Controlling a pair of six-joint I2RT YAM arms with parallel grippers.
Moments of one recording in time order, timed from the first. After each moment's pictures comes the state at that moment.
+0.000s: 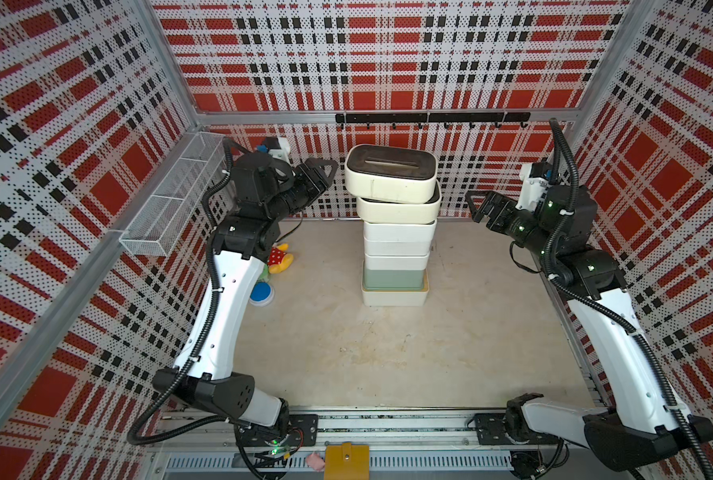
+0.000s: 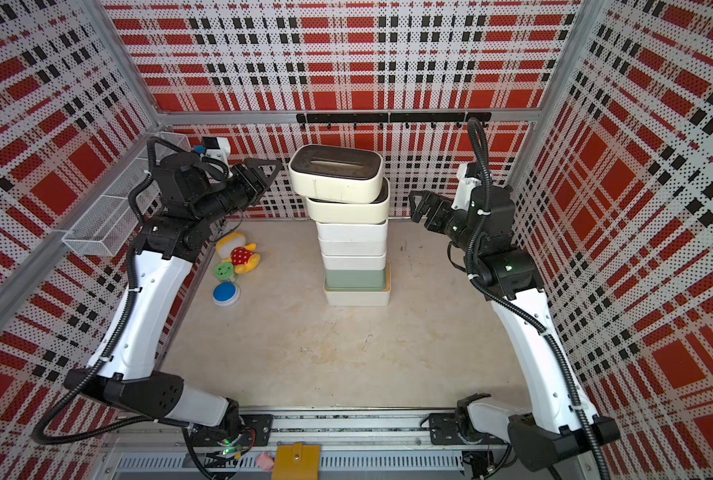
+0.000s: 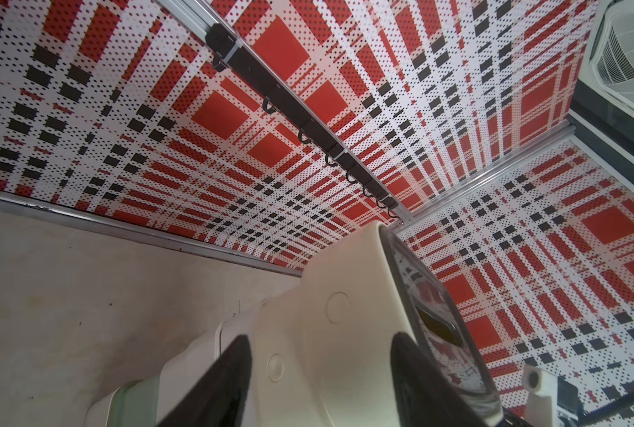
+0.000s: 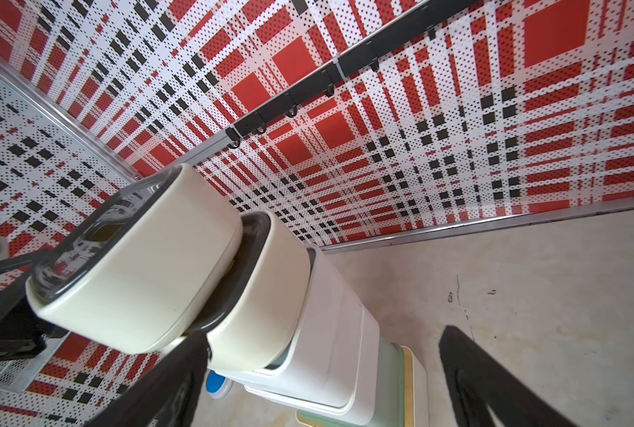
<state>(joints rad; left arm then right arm) -0.21 1.50 1.91 -0.51 0.34 -0.80 0.27 1.25 1.63 -0.56 -0.12 0.52</state>
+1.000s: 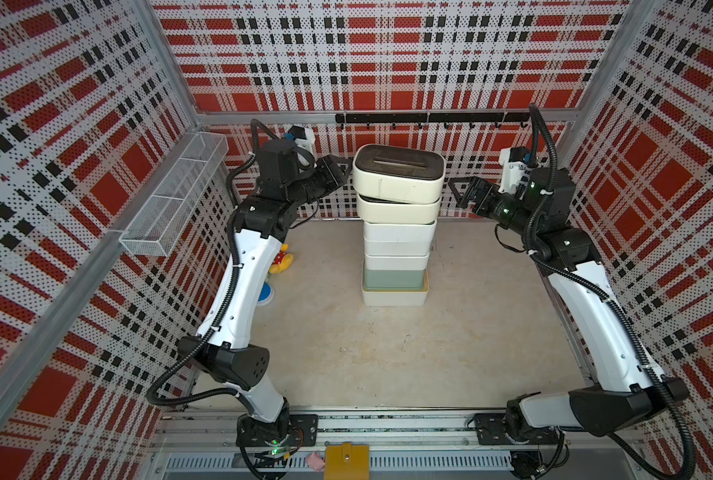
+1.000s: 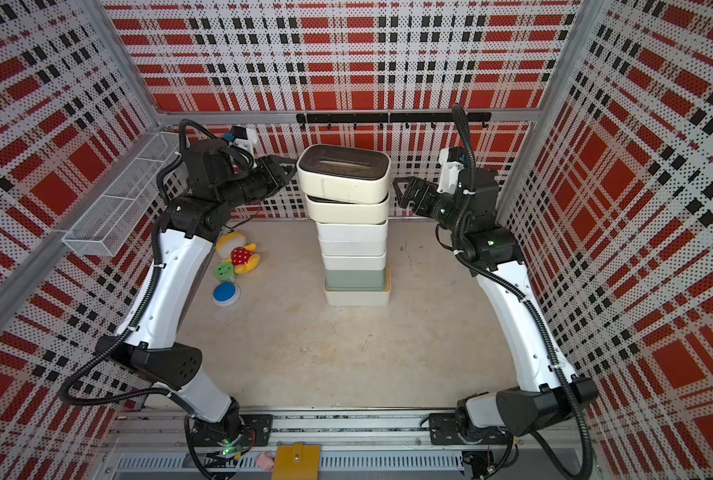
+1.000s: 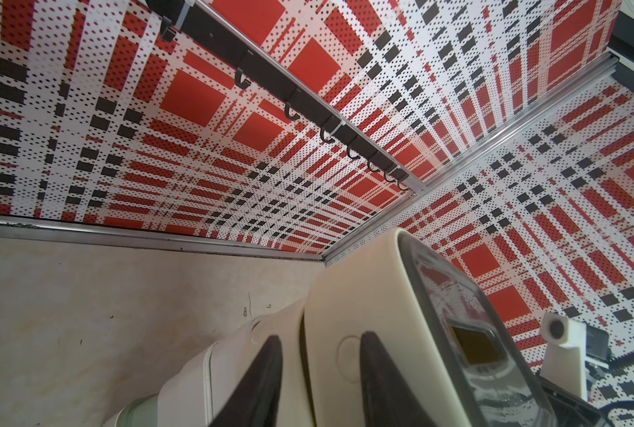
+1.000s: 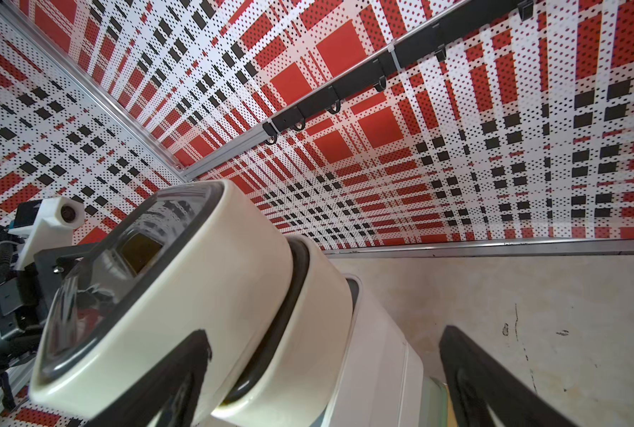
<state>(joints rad) -0.28 1.68 2.13 -0.61 0.36 -0.68 0.27 1.40 1.73 -0.47 -0.26 0.52</state>
